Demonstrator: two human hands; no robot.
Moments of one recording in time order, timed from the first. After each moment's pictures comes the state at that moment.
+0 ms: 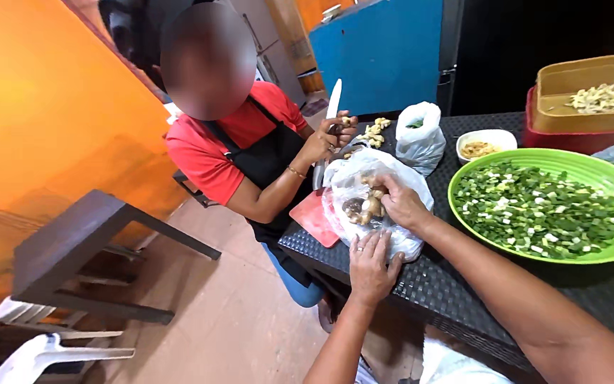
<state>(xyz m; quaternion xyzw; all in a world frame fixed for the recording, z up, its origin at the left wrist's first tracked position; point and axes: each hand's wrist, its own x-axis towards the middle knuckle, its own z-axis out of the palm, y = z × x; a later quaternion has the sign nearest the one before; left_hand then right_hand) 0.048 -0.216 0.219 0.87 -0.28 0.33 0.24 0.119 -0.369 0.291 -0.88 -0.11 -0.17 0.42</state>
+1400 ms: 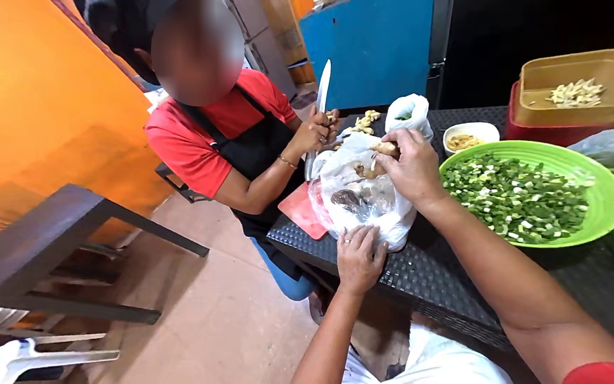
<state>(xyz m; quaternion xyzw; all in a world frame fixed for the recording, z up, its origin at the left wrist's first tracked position) 0.047 -0.215 0.214 0.87 -0.28 0.34 0.24 0.106 -0.390 0.350 -0.86 -0.05 -0.34 0.37</state>
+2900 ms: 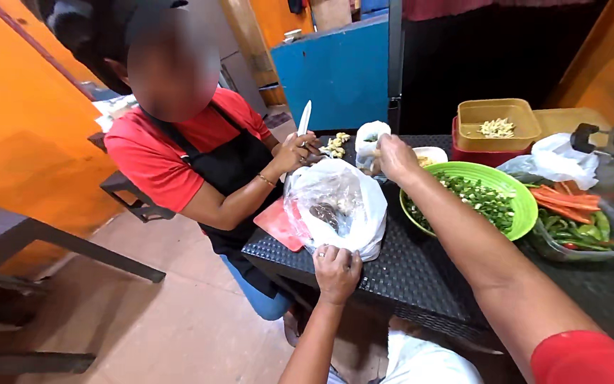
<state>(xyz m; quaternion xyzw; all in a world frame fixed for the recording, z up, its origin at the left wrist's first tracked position) 0.049 -0.217 0.206 0.82 -0.25 0.45 0.24 0.156 -0.445 0.367 -0.96 0.07 -0.15 0.22</state>
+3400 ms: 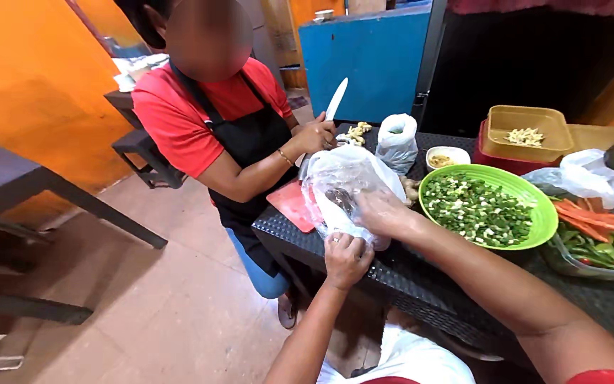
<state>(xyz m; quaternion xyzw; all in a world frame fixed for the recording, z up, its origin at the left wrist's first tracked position) 0.044 -0.213 0.203 0.81 -0.28 0.44 0.26 0.066 -0.354 0.334 -0.98 -0.20 -0.02 0.09</state>
